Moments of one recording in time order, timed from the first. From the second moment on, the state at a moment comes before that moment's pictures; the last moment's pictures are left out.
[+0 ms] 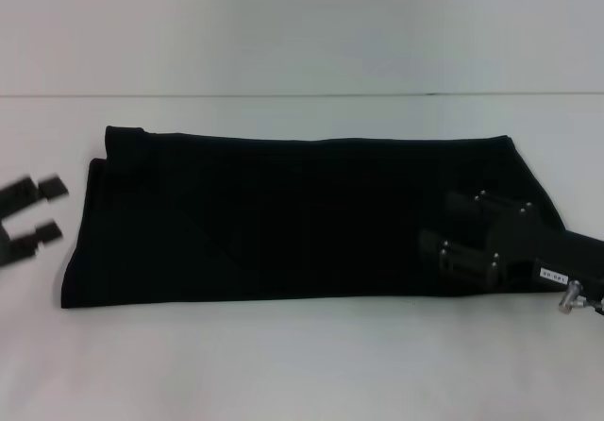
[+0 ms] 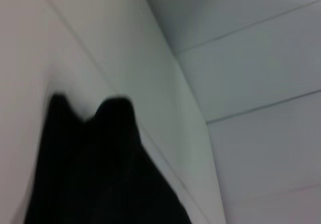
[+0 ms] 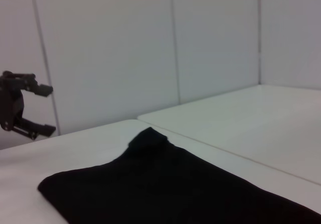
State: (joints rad) left arm -0.42 -1.92 0.13 0.51 2.18 1.62 -2.28; right arm 0.54 2.09 -0.50 -0.39 -1.94 -1.40 0.95
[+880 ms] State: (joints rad) left arm -0.38 -1.93 0.13 0.51 2.35 1.56 -2.47; right arm 0.51 2.09 -0.50 -0.35 -1.94 -1.40 0.83
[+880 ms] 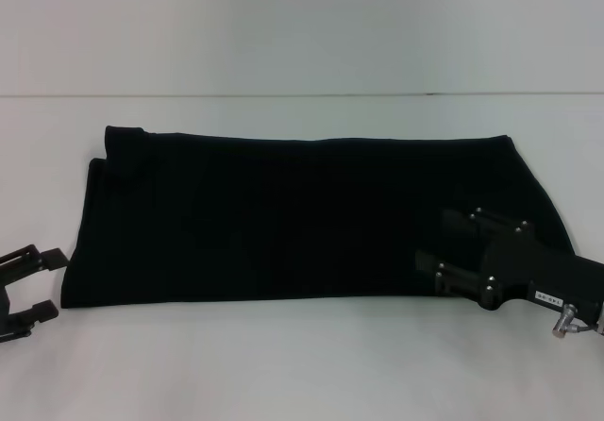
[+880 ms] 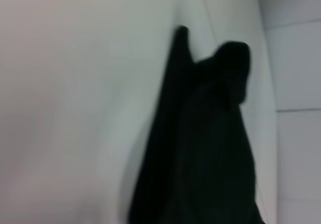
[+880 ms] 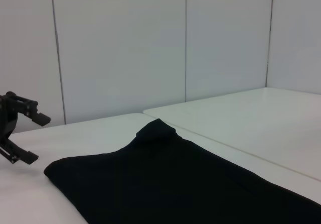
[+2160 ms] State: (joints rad) left arm -0.49 -1.93 0.17 0.39 2.36 1.35 -2.48; right arm 0.52 2.09 -0.50 -0.34 -1.94 -1.39 0.83
